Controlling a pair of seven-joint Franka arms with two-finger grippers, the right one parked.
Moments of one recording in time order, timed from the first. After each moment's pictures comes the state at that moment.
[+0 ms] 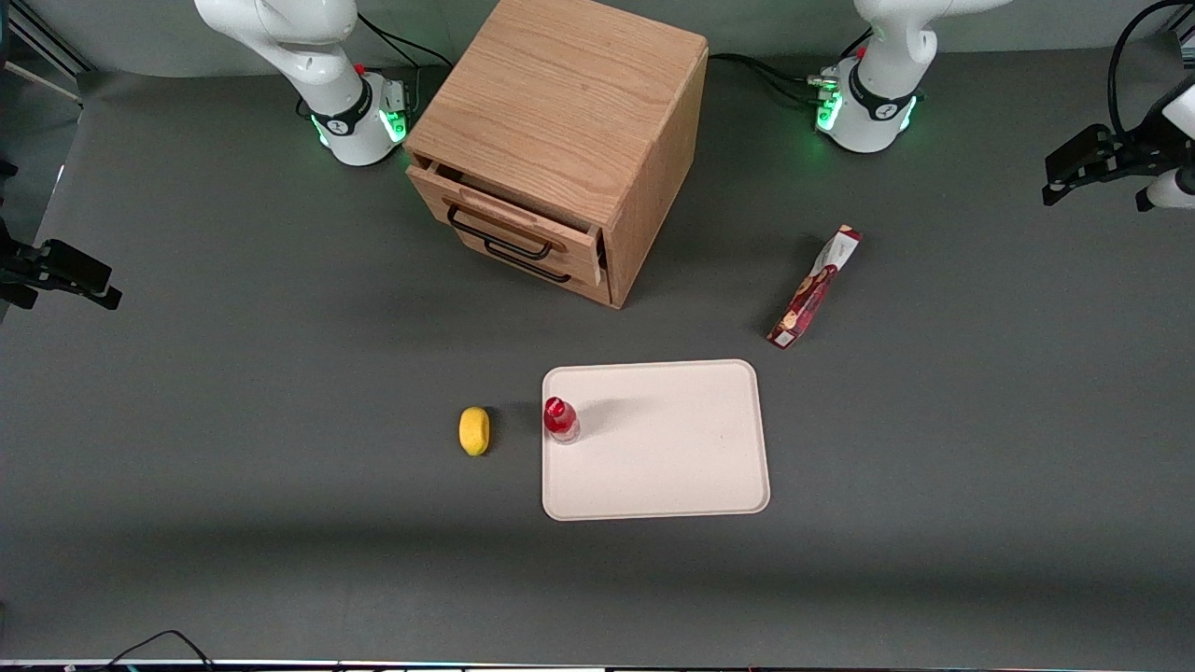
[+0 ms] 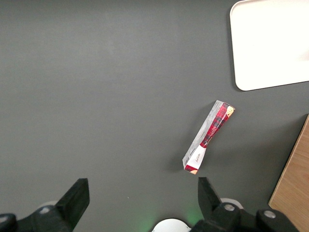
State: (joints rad) arm 0.11 -0.16 -0.11 -1.68 0.00 1.49 0.11
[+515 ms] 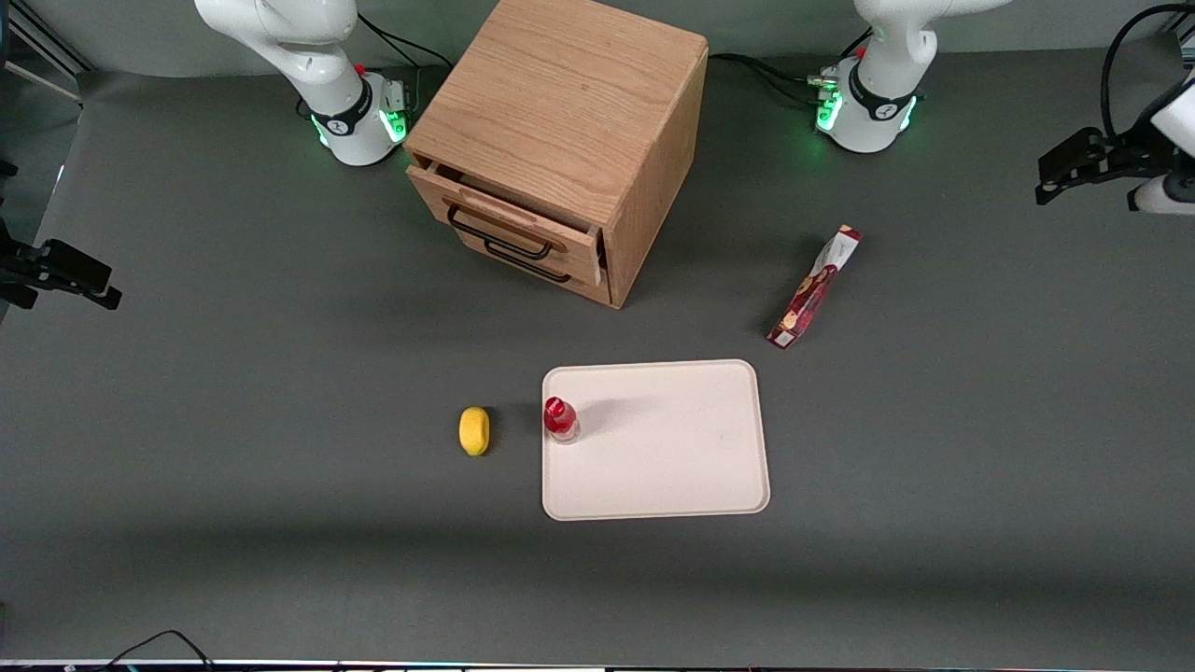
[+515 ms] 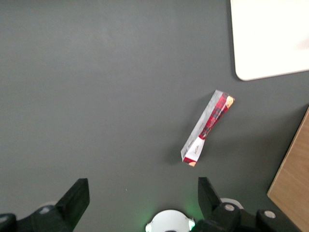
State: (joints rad) arm 0.11 -0.14 -0.12 -1.71 0.00 1.46 0.12
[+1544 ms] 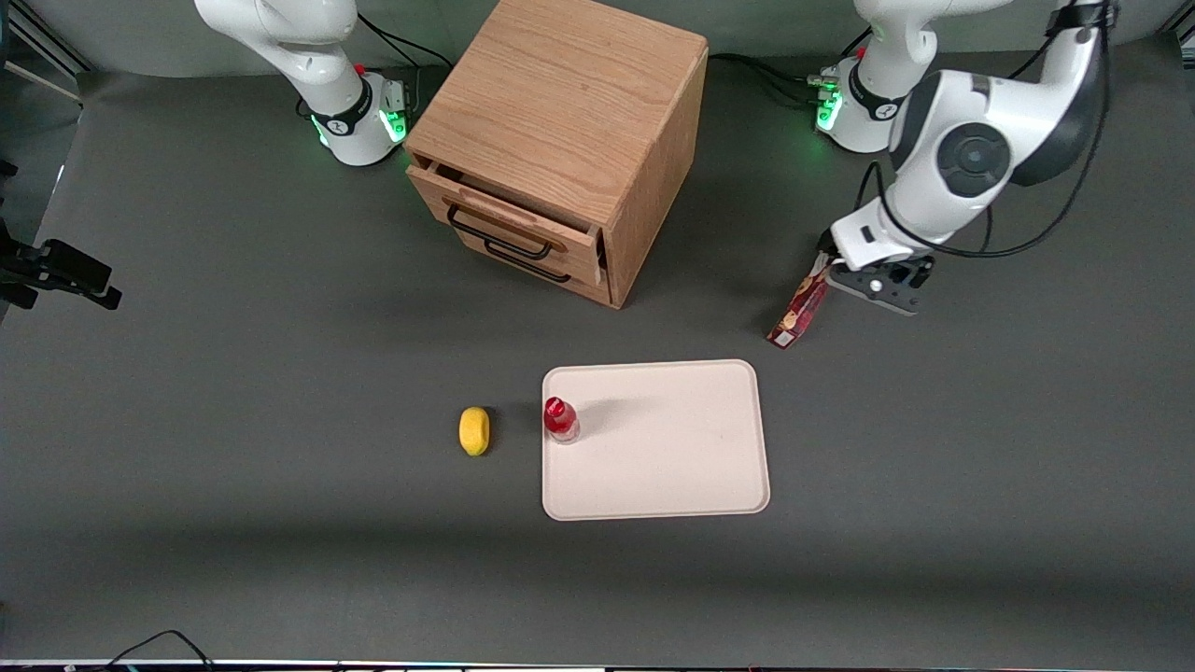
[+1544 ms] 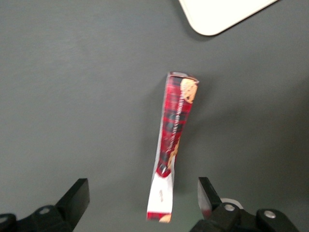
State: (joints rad) arm 0.10 -0.10 -0.43 -2.36 -0.04 2.16 0.16
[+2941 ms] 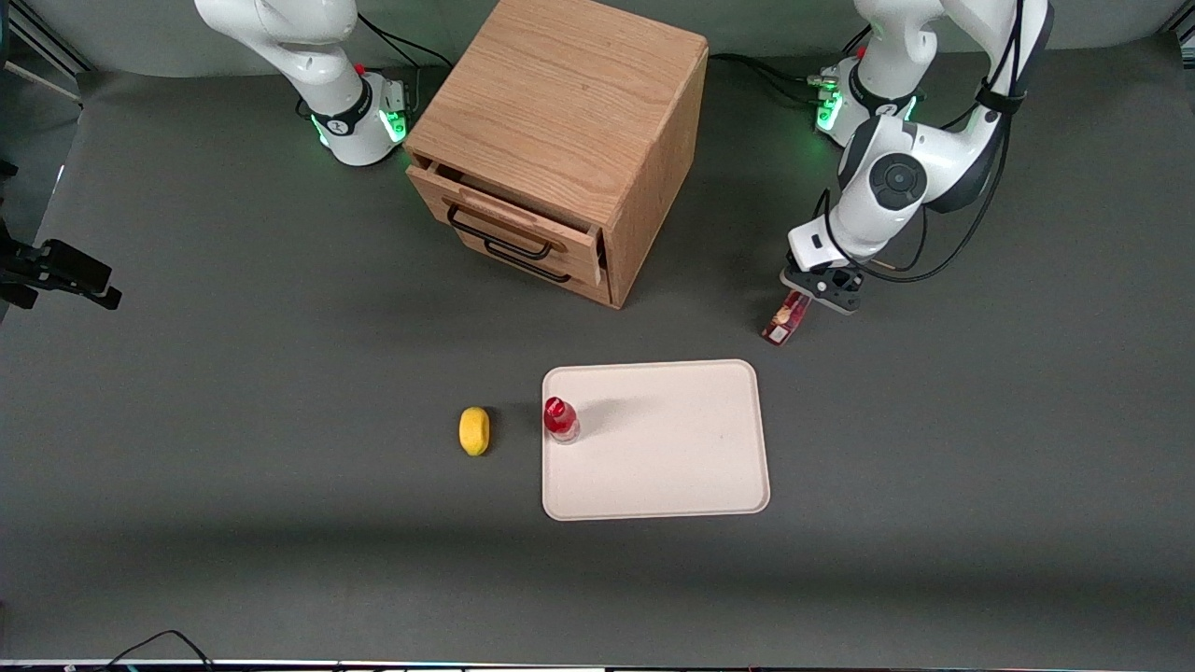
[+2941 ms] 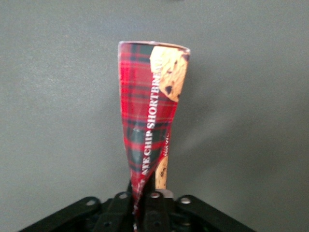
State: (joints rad) arm 0.07 0.07 -0.46 -2.61 -0.04 2.63 0.16
